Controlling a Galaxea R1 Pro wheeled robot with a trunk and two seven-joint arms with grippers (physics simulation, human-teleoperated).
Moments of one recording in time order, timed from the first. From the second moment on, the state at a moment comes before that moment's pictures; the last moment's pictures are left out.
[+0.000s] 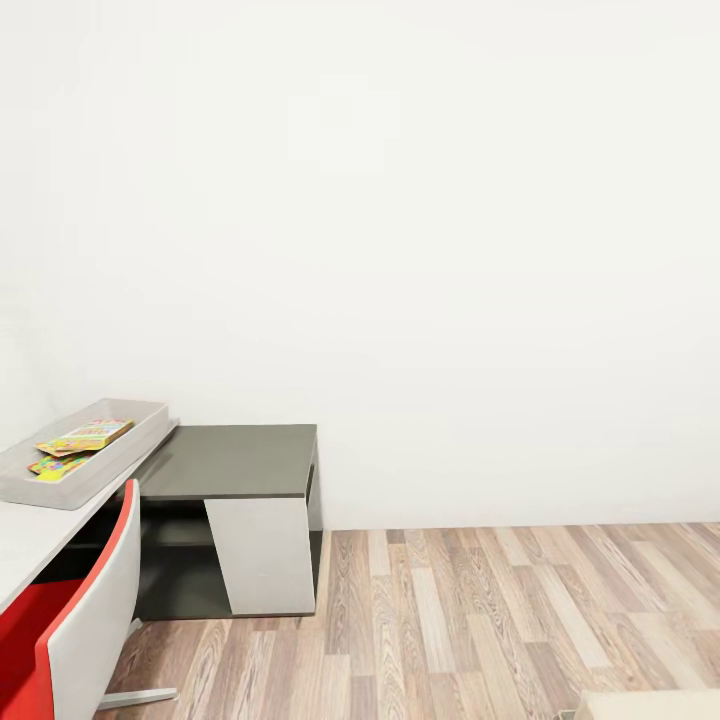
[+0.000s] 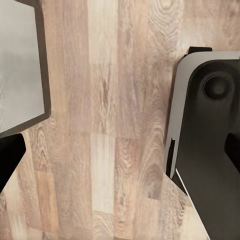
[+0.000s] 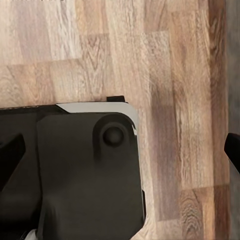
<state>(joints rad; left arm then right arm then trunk) -0.06 0.09 0.47 -0.03 -0.43 -0.06 0.16 -0.10 0.01 0.37 -0.01 -0.42 -0.22 -0.09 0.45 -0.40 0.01</state>
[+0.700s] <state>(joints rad) -0.07 0.06 0.47 -0.04 -0.43 -0.06 0.16 -0.10 0.00 0.36 -0.01 -0.42 -0.23 -0.08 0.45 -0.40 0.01</state>
